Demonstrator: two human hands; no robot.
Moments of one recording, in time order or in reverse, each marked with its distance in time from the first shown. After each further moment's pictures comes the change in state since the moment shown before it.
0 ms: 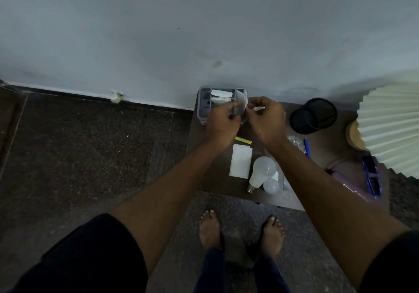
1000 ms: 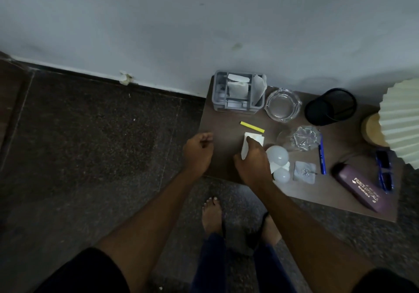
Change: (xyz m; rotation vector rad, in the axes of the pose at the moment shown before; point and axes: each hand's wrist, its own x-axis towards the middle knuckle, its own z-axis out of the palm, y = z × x) left_hand -0.080 -0.106 -0.041 -0.005 0.137 -0.400; right_hand -0.120 0.035 0.061 -0.279 -0.270 0.243
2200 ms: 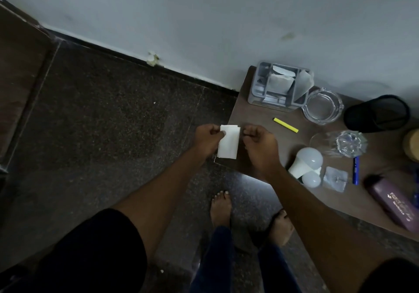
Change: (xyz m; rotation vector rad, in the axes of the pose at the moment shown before) left_hand 0.044 -0.044 -0.044 -0.109 -0.132 -0.159; right_hand 0.015 -0.047 0.039 0.315 -0.084 -0.007
